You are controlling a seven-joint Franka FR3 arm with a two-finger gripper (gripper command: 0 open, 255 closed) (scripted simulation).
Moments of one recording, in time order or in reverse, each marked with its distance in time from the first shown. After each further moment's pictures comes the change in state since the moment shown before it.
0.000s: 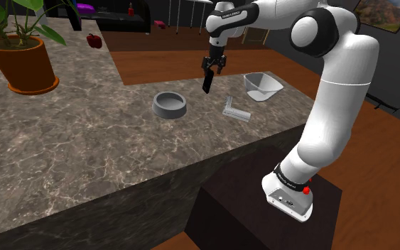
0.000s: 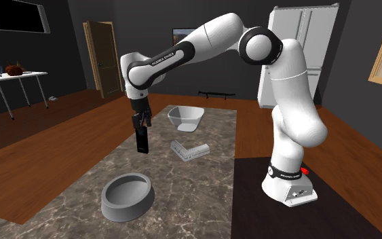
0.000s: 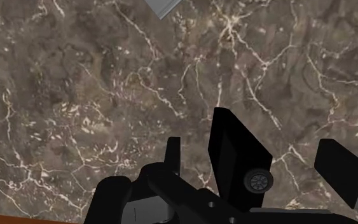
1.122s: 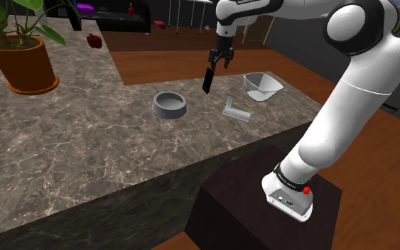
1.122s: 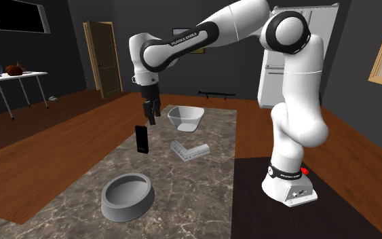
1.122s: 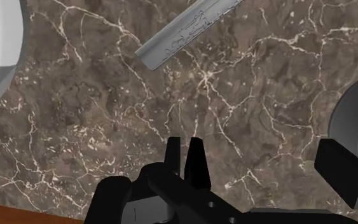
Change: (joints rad) arm 0.043 -0.240 0.015 -0.155 -0.067 -0.089 0.007
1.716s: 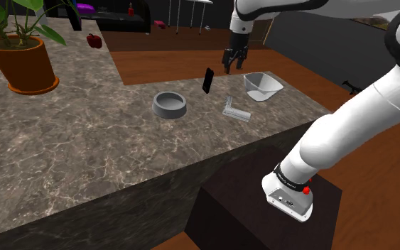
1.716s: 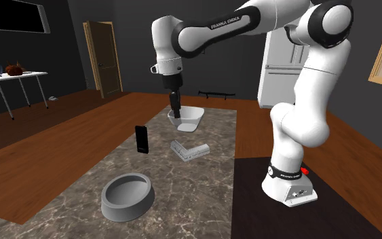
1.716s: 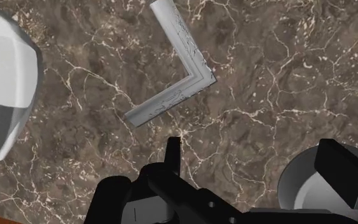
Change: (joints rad) arm 0.037 -0.340 0.046 -0.265 -0.075 -0.086 0.000
